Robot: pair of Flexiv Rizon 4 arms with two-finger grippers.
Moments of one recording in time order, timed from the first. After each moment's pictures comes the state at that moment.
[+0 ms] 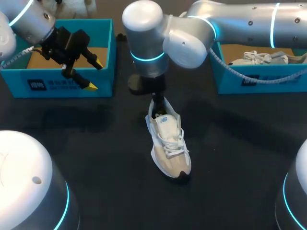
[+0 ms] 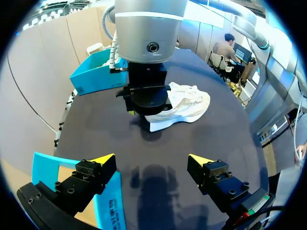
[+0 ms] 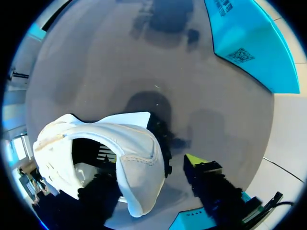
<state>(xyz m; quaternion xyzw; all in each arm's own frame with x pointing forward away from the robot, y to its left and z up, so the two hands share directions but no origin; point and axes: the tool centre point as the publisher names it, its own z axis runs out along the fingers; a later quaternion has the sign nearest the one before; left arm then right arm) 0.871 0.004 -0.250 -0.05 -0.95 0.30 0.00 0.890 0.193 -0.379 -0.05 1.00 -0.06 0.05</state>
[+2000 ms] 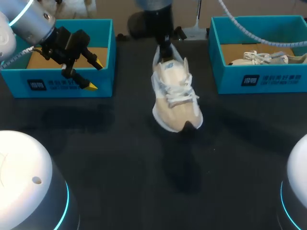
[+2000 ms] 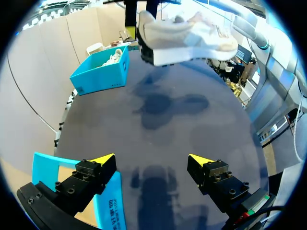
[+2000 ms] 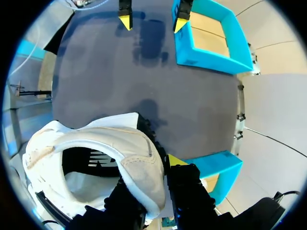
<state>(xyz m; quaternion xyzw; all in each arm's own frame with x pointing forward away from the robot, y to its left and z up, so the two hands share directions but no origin) 0.871 0.004 -0.250 -0.05 -0.95 0.30 0.00 0.875 0.165 -0.154 0.02 0.99 -0.09 0.06</state>
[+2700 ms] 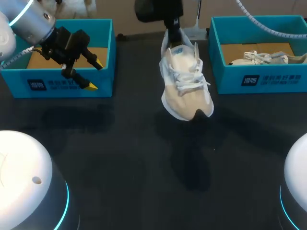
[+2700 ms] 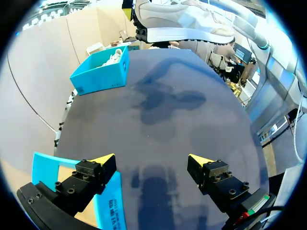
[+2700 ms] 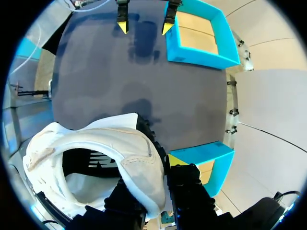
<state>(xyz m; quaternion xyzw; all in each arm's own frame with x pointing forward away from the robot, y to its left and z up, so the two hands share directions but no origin) 0.871 0.004 -0.250 -0.05 -0.95 0.30 0.00 0.881 0.145 -0.115 0.03 0.99 -0.10 0.08</state>
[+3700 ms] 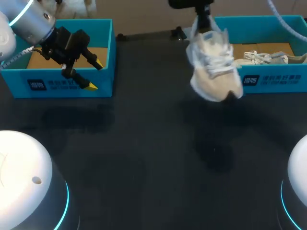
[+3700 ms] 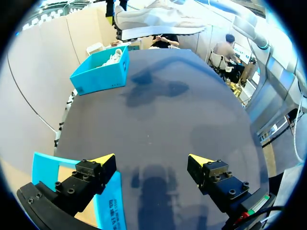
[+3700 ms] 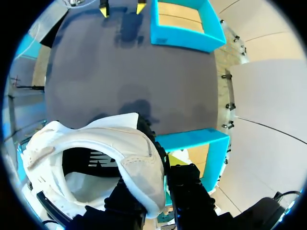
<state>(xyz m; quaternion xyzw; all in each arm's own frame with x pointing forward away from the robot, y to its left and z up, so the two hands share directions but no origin) 0.871 0.004 -0.250 -0.05 -0.95 0.30 0.00 0.947 0.052 -0.116 0.03 0.99 -0.10 0.10</state>
